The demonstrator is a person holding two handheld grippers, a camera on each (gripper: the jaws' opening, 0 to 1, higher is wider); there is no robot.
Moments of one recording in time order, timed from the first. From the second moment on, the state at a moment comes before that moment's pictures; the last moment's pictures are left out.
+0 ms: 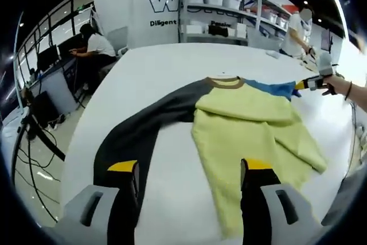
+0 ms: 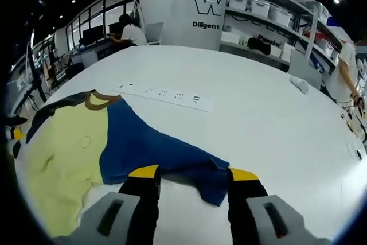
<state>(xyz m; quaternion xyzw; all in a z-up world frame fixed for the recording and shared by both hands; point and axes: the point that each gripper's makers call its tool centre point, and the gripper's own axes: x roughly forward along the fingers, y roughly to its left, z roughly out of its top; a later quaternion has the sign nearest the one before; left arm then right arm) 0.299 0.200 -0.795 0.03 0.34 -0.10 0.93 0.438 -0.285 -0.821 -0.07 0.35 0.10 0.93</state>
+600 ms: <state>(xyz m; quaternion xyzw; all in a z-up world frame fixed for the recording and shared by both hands) 0.250 0.192 -0.798 0.01 0.35 -0.08 0.93 0.409 -0.300 -0.840 -0.04 0.34 0.07 0.94</state>
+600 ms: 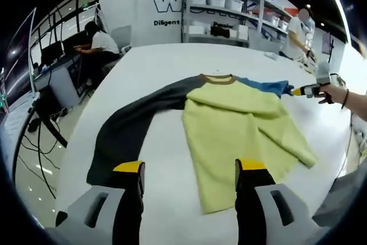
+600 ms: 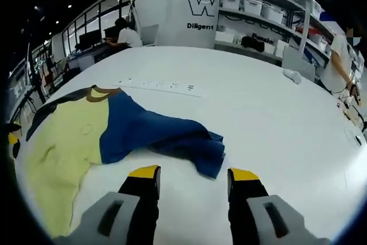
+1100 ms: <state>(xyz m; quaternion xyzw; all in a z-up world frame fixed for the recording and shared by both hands) 0.229 0.178 -0.830 0.01 0.38 -0.07 0.92 0.423 -0.301 -0.850 -0.09 0.32 0.05 0.94</state>
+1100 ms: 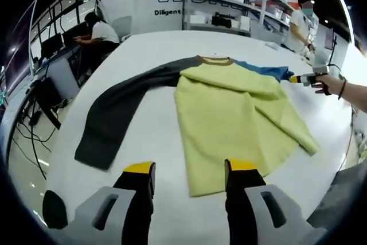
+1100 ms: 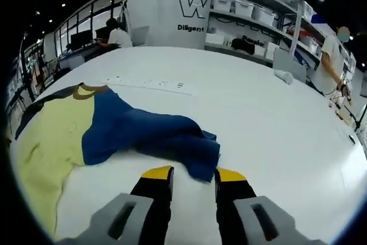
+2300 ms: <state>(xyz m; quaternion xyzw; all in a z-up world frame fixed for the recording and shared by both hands) 0.220 0.177 -0.859 0.05 0.42 -0.04 0.91 0.390 -0.314 -0.849 -0.12 0.39 0.09 0.91</state>
